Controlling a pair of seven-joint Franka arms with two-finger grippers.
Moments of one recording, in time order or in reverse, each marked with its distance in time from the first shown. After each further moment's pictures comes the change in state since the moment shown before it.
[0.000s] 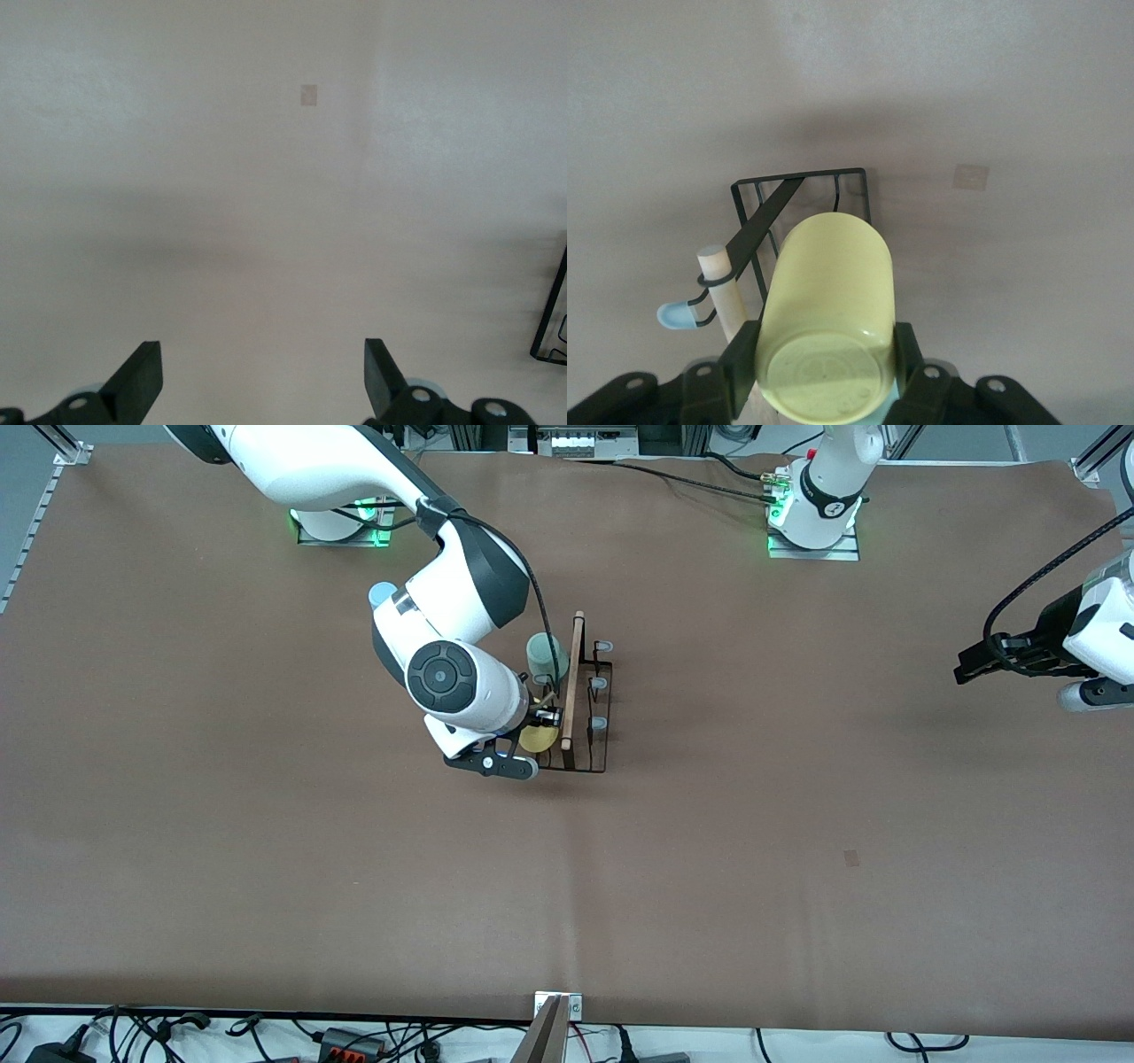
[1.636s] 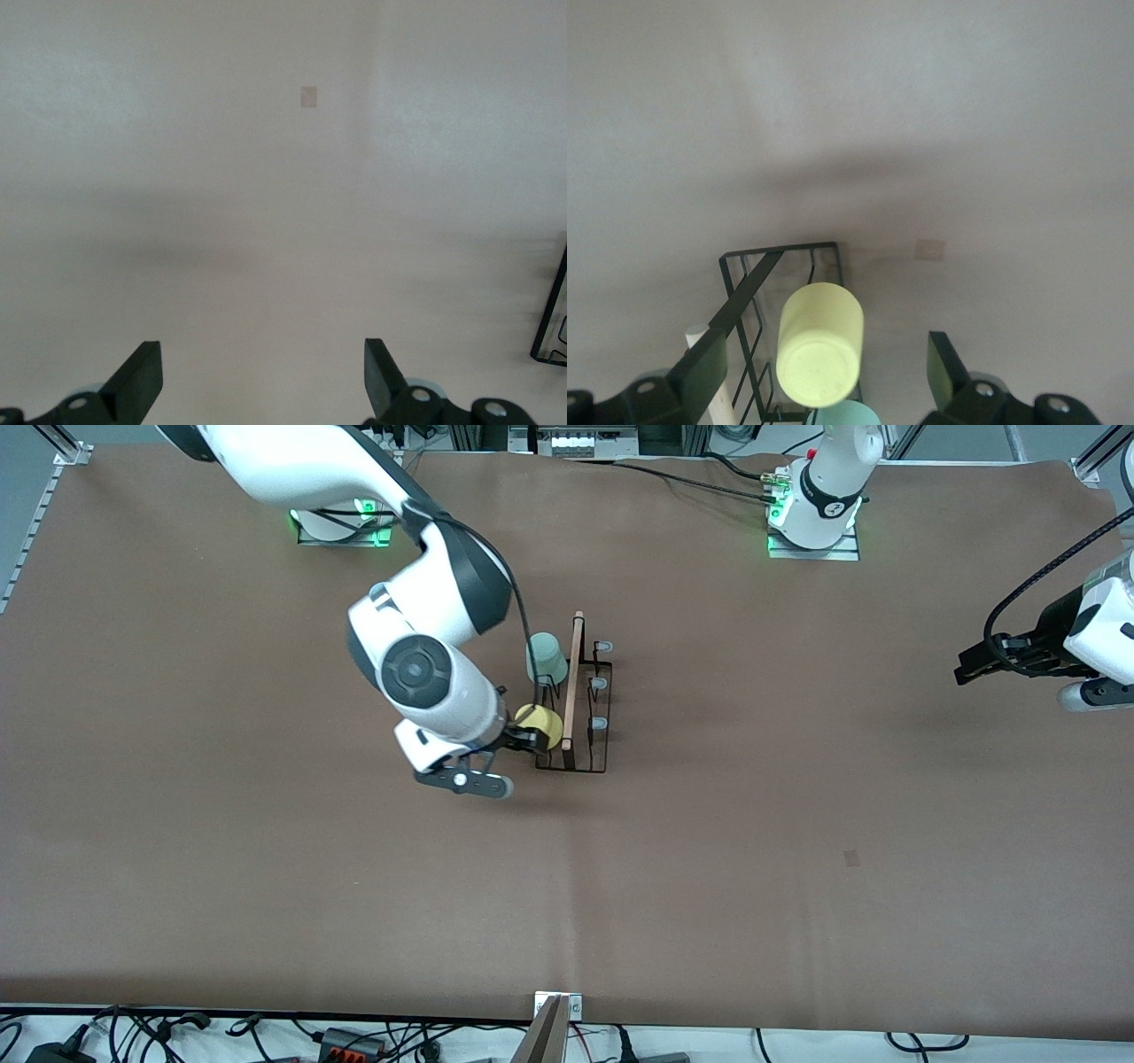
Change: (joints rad) left arm 0.000 0.000 0.000 0.000 0.000 0.004 0.000; right arm -0.041 -0.052 -0.018 0.020 -0.113 0.017 -0.004
